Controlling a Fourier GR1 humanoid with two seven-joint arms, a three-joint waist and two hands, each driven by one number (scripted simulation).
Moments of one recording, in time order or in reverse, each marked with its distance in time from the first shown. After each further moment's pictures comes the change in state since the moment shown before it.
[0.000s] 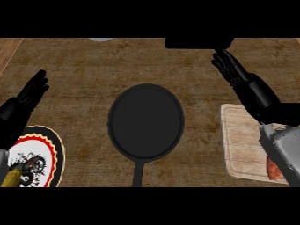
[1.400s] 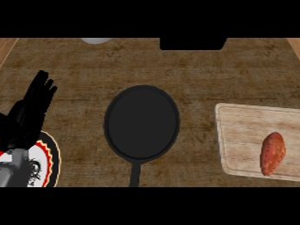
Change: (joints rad) left arm 0.010 -0.210 0.068 -0.043 0.050 0.157 0.069; right arm 0.721 -0.551 -0.589 0.022 0.165 0.102 -0.329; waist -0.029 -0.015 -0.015
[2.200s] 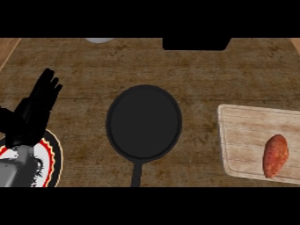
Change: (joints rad) left arm -0.026 -0.030 0.001 0.011 -0.024 -0.018 0.020; right arm -0.119 -0.125 0.316 -0.212 0.300 0.179 0.430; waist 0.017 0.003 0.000
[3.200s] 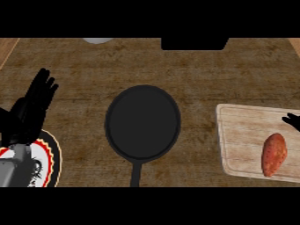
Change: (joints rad) left arm -0.003 -0.034 0.078 0.035 -0.032 -0.072 -0.016; right arm -0.066 0.202 0.053 -0.270 0.309 0.159 0.331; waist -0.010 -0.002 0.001
